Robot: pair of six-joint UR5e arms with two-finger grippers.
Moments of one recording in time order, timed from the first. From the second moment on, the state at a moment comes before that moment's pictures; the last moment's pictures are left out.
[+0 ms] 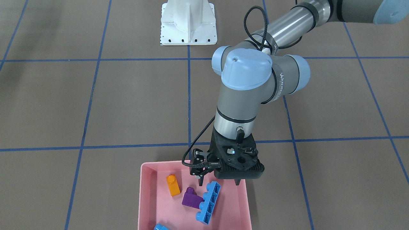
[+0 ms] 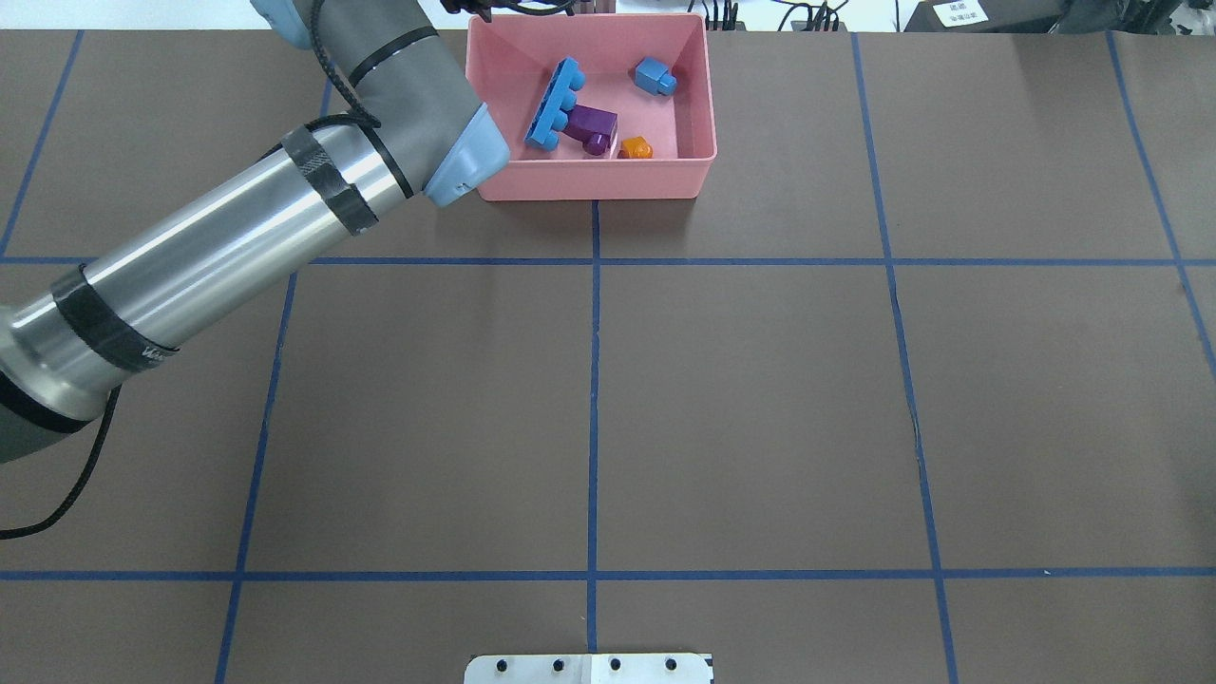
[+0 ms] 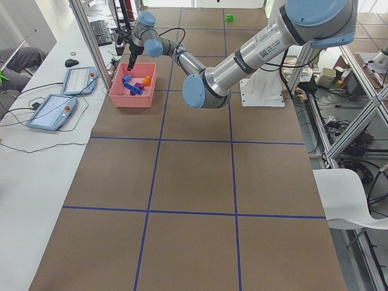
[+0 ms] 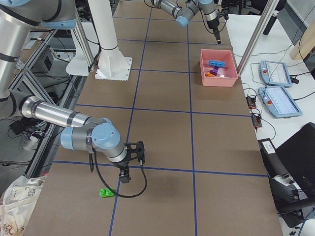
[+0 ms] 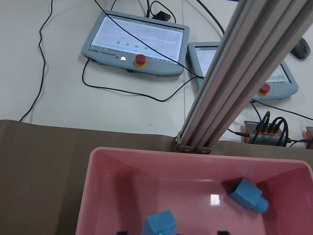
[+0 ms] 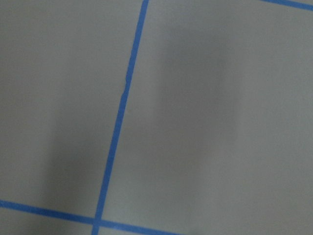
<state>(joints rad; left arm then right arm) -0.88 -2.62 -1.18 -1.92 -1.81 -1.02 1.76 -2.15 1.88 -1.32 2.34 -0.29</state>
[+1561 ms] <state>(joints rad) -0.87 -2.40 -1.52 -1.88 -1.90 -0.95 1.76 -2.21 1.51 -0.82 2.46 -0.16</state>
